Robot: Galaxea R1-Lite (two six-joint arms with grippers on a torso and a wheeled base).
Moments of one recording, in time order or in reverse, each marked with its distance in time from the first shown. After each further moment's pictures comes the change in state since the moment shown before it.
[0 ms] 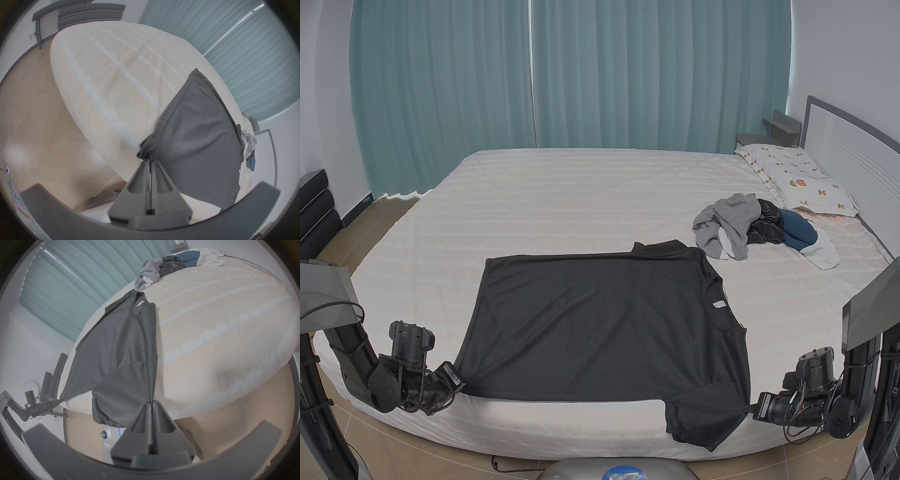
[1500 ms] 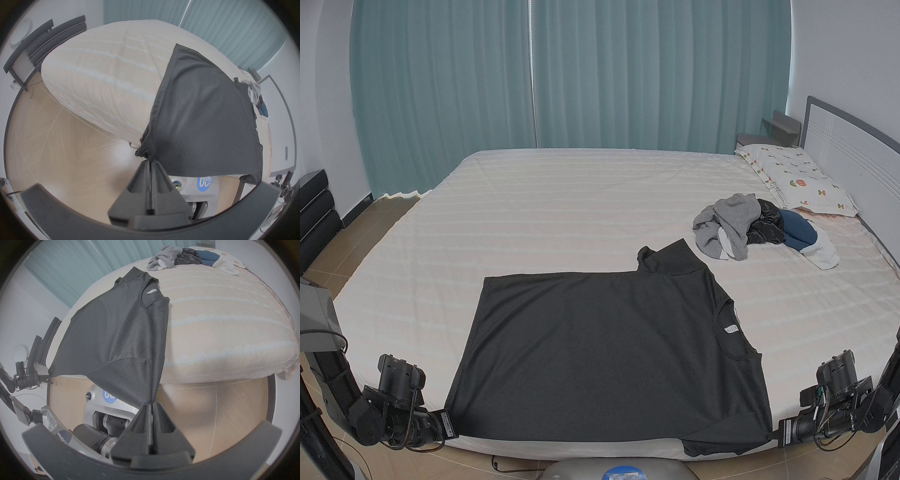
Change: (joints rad) left arm -0.063 -0.120 0.262 0.010 0.014 0.325; right arm -0.017 -0.388 0.000 0.621 -0.017 -0.287
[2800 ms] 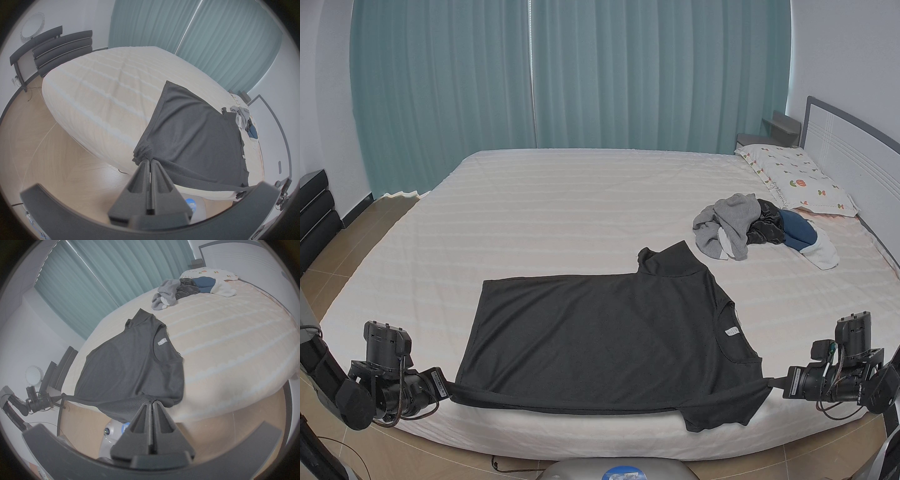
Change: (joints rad) left arm 0.022 -0.137 -0.141 0.012 0.050 -0.048; right arm -0.074 -0.076 -0.156 -0.094 0.091 0.108
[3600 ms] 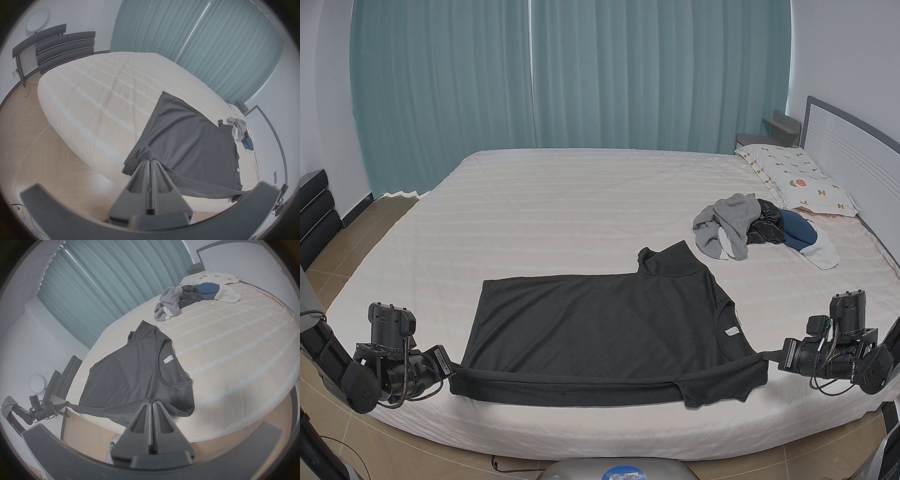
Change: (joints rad) left arm 0.005 0.009 -0.104 0.049 -0.001 -0.050; right arm -0.020 0.030 -0.121 0.001 0.013 0.041
